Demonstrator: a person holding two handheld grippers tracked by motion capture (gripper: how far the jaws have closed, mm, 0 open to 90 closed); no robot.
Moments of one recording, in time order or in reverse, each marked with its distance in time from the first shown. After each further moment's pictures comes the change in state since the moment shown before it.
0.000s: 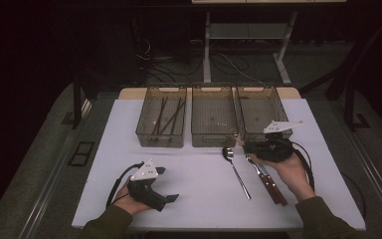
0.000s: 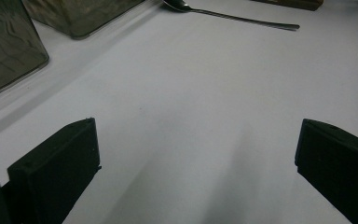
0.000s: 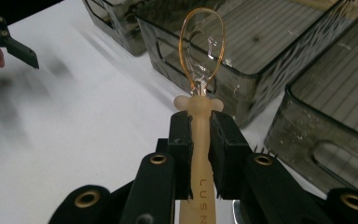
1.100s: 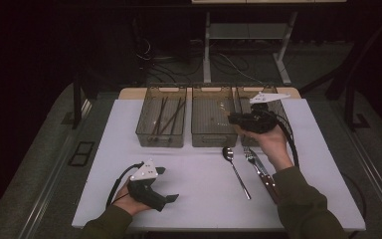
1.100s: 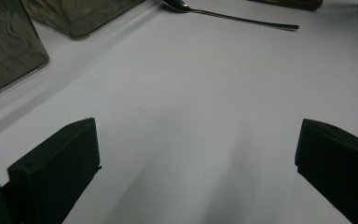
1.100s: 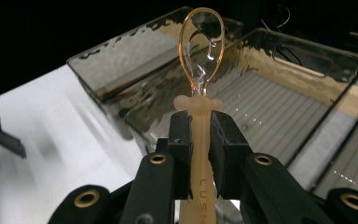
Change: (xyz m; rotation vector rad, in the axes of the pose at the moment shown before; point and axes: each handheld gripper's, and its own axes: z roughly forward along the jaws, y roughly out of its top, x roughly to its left) left arm -0.001 0.000 0.000 -0.007 -0.002 -0.007; right arm -0.006 0.076 0.026 -0.131 -0.009 -0.006
